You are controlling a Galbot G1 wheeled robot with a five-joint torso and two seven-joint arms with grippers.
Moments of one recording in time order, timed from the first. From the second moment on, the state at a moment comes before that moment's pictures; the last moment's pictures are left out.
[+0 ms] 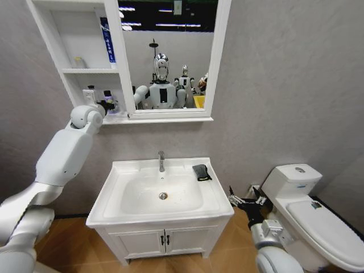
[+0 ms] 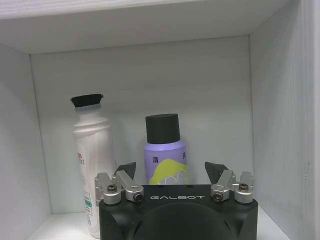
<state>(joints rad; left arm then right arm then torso) 0.03 -0.89 -0.04 -1.36 -0.85 0.59 -0.32 -1.70 1.35 0.66 2.28 0.17 -0.19 0.16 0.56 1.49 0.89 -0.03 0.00</state>
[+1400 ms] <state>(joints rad) 1.51 -1.08 -0.92 -2.31 -0.62 0.32 -0.20 -1.67 1.32 0.62 2.31 0.19 -0.24 0.21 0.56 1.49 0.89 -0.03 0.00</state>
